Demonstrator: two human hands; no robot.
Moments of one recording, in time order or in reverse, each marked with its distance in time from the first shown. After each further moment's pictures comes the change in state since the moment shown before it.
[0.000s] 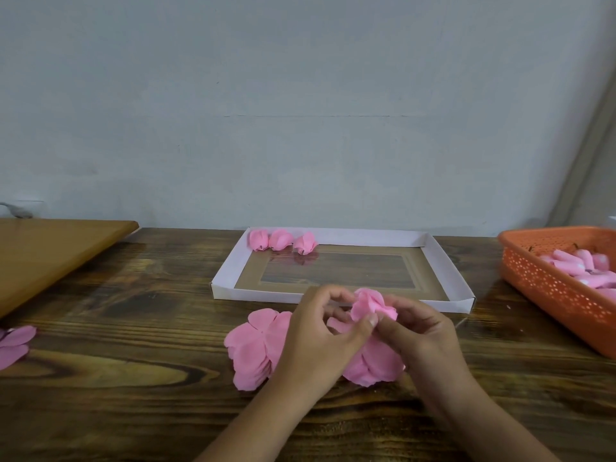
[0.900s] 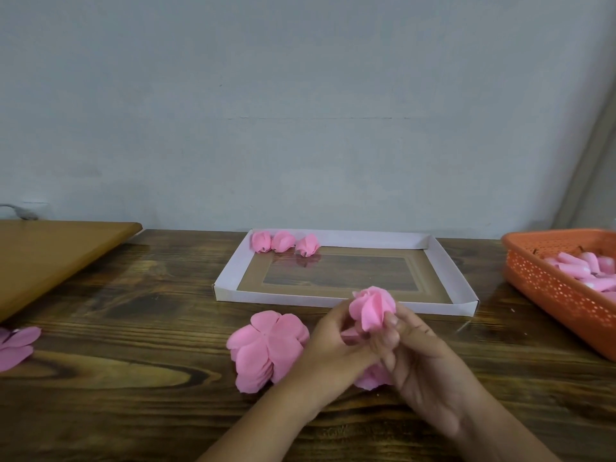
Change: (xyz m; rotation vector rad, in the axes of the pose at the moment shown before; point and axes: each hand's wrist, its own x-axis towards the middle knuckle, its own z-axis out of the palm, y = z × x) left_hand -0.004 -0.001 0.006 -0.326 -0.339 -0.240; right_hand -0.002 -0.007 0.000 0.545 -0.322 0.346
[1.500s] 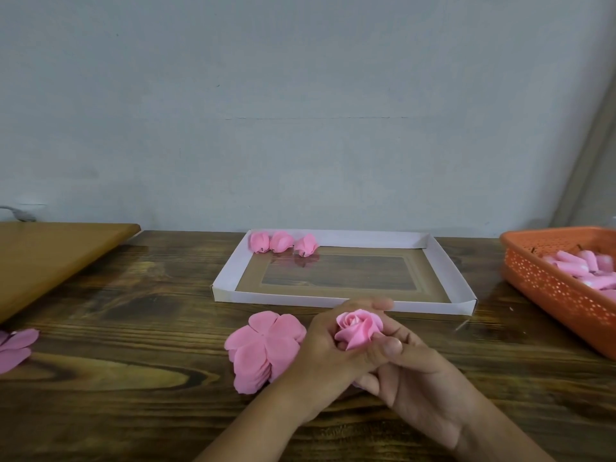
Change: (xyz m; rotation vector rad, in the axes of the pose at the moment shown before) left_hand -0.009 0.017 0.000 -0.025 -0.045 0.154; right_hand -0.005 0.002 0.010 -0.003 -0.180 0.139
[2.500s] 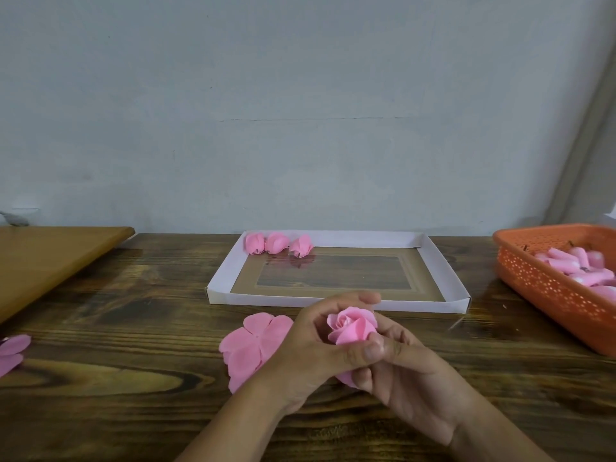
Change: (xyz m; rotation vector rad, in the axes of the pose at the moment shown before) left_hand 0.000 0.013 -0.011 -0.147 -0.095 -0.052; right_hand -0.001 -0.002 0.001 -0.030 0.010 -0.014
